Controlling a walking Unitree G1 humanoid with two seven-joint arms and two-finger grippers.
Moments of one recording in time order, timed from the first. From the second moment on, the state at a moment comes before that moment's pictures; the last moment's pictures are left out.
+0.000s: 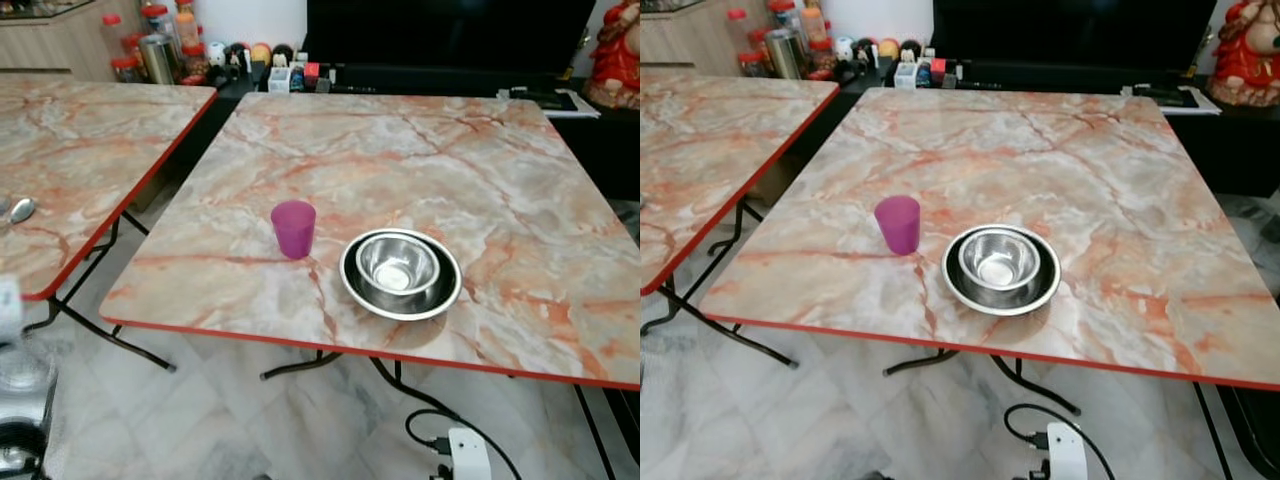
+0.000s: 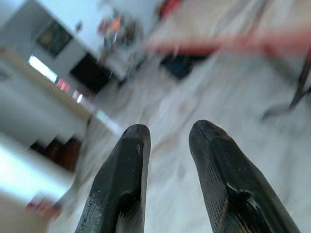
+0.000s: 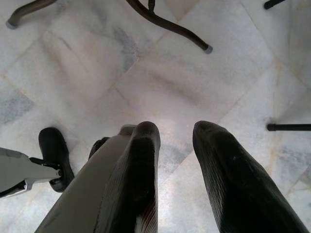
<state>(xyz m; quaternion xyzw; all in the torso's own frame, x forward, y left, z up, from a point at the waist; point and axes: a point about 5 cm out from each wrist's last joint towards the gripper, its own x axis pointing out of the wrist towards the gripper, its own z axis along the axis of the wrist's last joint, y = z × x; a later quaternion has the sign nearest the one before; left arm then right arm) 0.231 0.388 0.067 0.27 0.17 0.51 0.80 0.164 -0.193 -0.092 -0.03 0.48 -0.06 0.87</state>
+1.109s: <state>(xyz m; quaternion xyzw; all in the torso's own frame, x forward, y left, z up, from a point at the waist) 0.192 0.202 -0.077 0.04 0.44 0.06 0.89 0.174 -0.208 -0.085 -0.04 0.47 -0.06 0.88</state>
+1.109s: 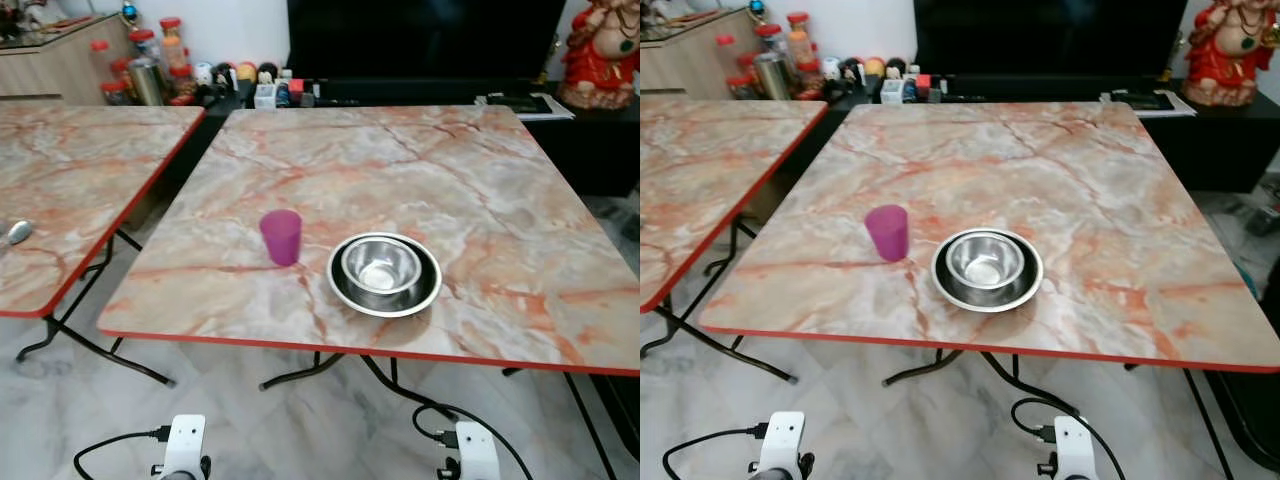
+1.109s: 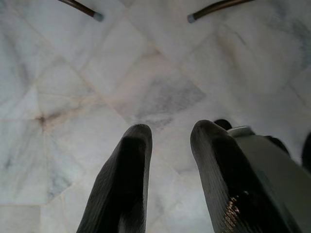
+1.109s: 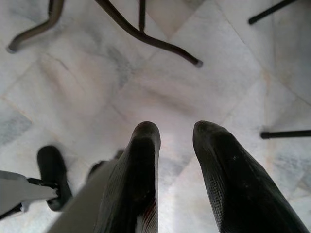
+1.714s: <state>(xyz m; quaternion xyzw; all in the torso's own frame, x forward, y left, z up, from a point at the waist) 0.189 0.219 -0.076 0.06 0.45 0.07 0.89 0.176 -0.187 -0.087 -0.02 0.46 -0.05 0.88</state>
